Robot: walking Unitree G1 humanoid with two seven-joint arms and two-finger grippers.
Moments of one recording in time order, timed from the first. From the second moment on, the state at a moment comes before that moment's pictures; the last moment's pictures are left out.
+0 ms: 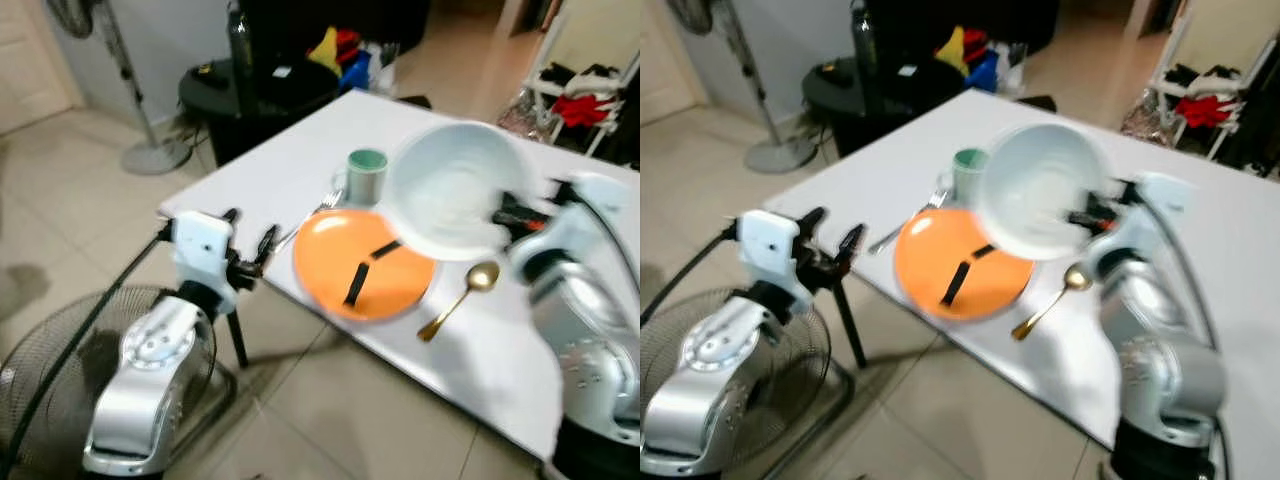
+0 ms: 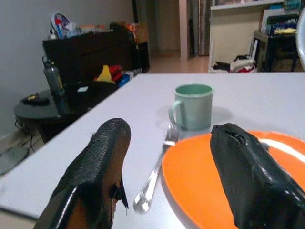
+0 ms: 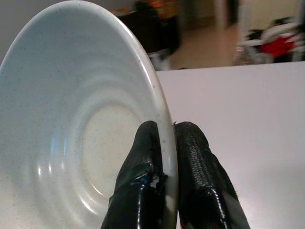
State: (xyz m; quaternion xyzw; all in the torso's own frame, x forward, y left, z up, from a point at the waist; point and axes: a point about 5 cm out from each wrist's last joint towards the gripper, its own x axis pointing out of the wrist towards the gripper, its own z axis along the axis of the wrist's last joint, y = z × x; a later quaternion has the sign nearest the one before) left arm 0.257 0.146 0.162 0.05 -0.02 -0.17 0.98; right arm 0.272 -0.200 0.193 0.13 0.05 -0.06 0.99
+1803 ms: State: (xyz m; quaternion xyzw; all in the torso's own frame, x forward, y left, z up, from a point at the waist) left arm 0.258 0.121 0.166 0.08 0.01 -0.40 0.91; right arm 0.343 -0.227 0.161 0.24 0.29 -0.06 0.93
